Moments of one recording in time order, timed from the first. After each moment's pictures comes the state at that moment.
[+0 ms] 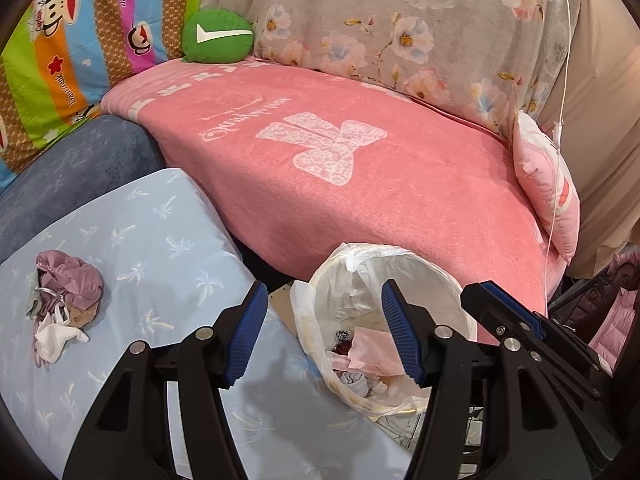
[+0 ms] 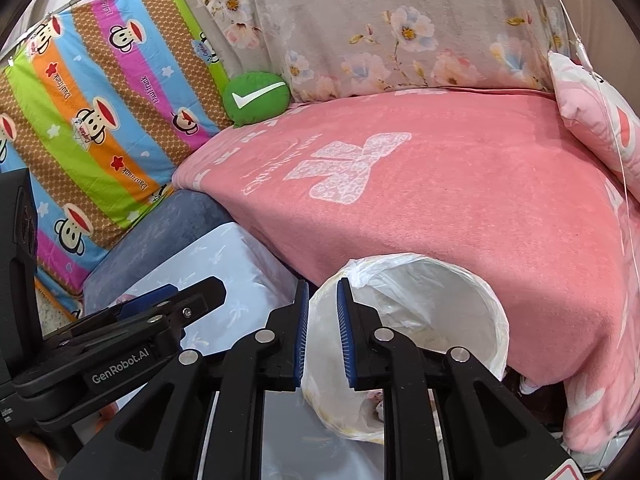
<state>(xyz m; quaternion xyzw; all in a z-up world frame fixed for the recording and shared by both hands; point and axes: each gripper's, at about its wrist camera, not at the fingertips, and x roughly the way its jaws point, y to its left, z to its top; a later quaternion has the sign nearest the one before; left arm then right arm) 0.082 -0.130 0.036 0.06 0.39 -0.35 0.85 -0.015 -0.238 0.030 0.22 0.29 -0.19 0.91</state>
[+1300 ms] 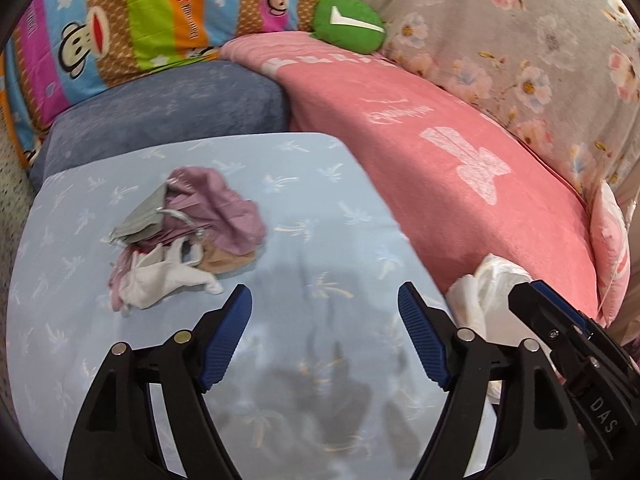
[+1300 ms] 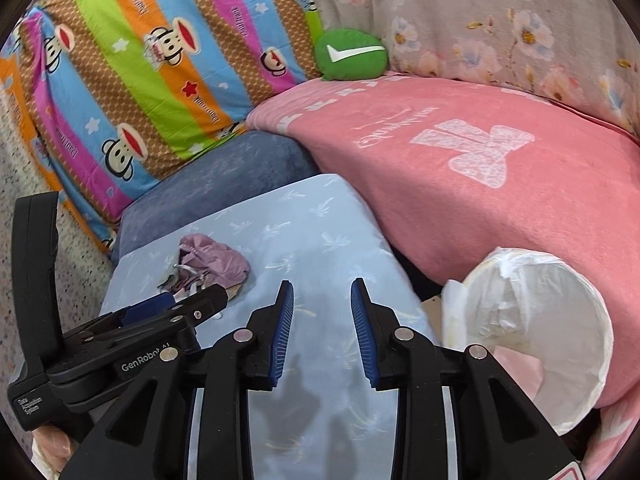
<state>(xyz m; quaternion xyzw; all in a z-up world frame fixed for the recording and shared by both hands) 0.150 0.040 -0.005 -0.03 0.43 -0.21 0.88 0.089 -0.095 0.017 0.14 0.35 -0.07 0.92</state>
